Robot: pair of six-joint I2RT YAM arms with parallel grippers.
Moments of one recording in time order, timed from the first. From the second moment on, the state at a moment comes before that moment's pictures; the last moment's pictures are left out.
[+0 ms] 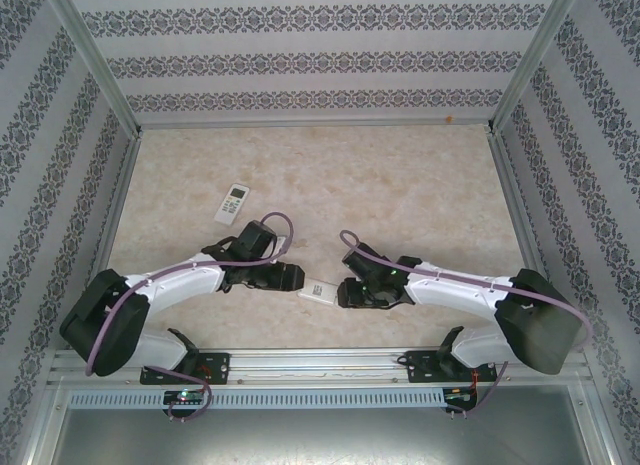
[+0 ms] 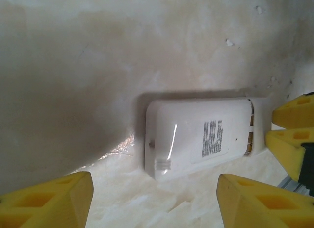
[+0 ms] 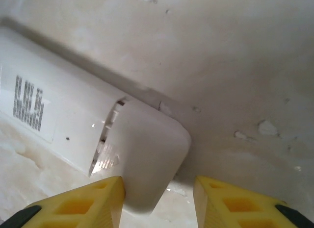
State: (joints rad) left arm -0.62 1.38 0.64 -0.31 0.39 -0.57; right arm 0.89 1.35 0.63 -0.47 -0.13 0.84
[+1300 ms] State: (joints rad) left arm -0.71 1.53 0.62 -0.03 0.39 -0.62; right arm 0.98 1.35 0.61 -0.44 0.01 1.07
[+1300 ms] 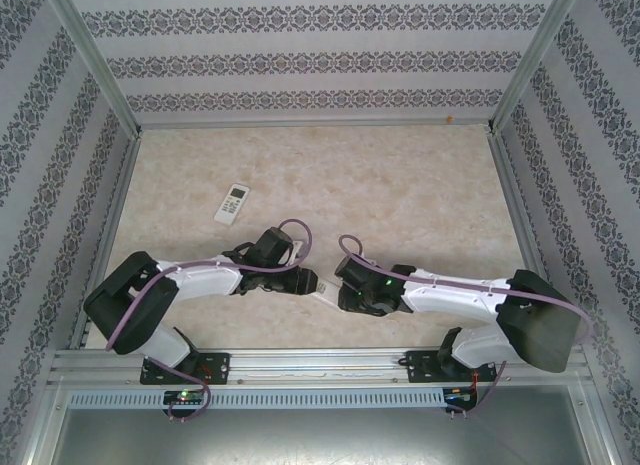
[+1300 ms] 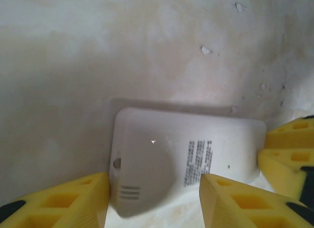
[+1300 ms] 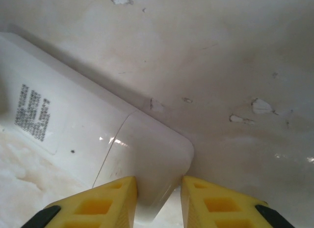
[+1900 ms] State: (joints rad) left arm -0.47 0.86 0.54 -0.20 0.16 -0.81; right arm 0.99 1.38 0.82 -0.50 0.10 0.36
